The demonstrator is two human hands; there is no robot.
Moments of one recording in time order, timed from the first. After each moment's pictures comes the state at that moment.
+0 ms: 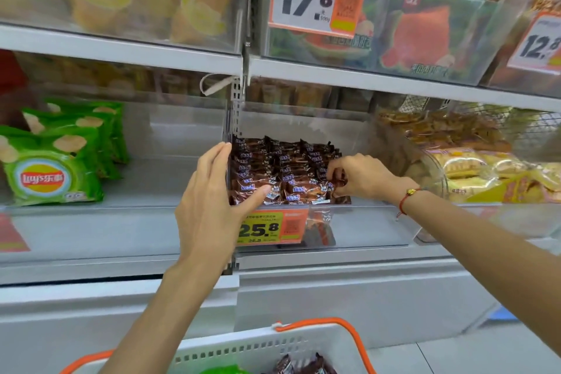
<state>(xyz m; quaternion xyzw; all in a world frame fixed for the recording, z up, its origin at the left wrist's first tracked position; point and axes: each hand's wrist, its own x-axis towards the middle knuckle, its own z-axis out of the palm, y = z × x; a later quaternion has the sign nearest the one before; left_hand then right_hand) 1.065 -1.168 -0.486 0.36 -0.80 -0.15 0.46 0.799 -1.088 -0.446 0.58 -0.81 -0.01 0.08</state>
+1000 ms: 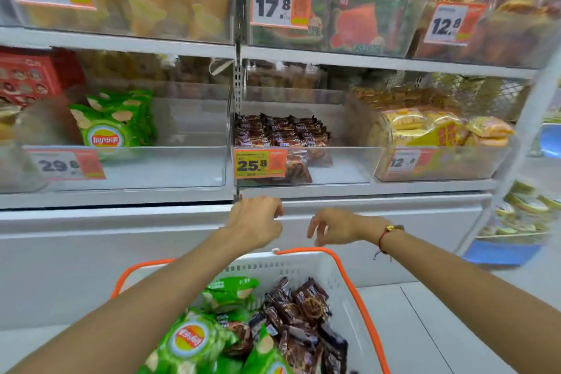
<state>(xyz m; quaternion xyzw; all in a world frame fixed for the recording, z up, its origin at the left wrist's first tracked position) 1.096 -1.056 -0.519 0.28 -0.95 -0.10 0.08 0.930 -0.951 -0.527 0.57 -0.80 0.01 -0.21</state>
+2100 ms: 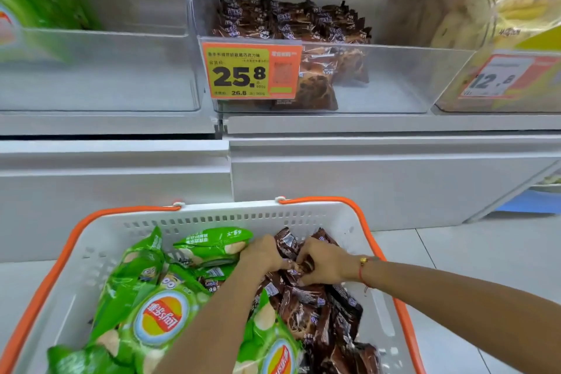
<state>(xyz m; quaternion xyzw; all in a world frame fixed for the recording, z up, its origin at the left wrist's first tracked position) 1.042 -1.064 -0.764 0.41 -0.80 -0.37 -0.22 0.927 -0.957 -0.746 0.56 -0.76 -0.02 -0.33</state>
